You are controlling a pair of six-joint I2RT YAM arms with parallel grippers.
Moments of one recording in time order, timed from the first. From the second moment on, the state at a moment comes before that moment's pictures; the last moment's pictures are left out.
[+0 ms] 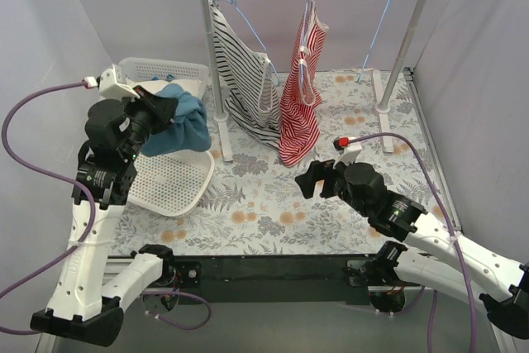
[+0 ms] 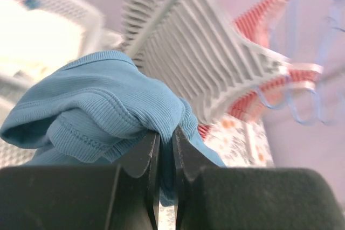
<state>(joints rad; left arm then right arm) -0.20 0.88 1.24 -0.51 -0.07 -0.61 0.90 0.75 0.59 -0.24 0.25 0.49</state>
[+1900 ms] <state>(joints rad) -0.95 1.66 1.16 -0.52 -0.14 -0.54 0.90 0.56 0.33 -0.66 0.37 1.00</state>
